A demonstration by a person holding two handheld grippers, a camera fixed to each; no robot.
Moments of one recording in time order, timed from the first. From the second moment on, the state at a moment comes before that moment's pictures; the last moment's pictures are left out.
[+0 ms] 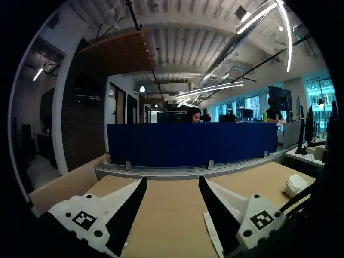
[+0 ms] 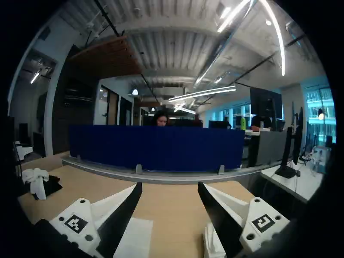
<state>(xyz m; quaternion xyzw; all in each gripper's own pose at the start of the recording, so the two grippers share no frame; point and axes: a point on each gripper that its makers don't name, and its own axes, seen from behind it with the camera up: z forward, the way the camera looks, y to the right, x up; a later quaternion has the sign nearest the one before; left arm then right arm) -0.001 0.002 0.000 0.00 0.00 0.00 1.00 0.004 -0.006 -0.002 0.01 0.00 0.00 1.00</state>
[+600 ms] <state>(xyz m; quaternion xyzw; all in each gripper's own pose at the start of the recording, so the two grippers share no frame) -0.068 0.125 -0.004 -0.20 -0.13 0.05 0.97 -0.034 -0.050 -0.018 0.15 -0.15 -0.08 0.97</state>
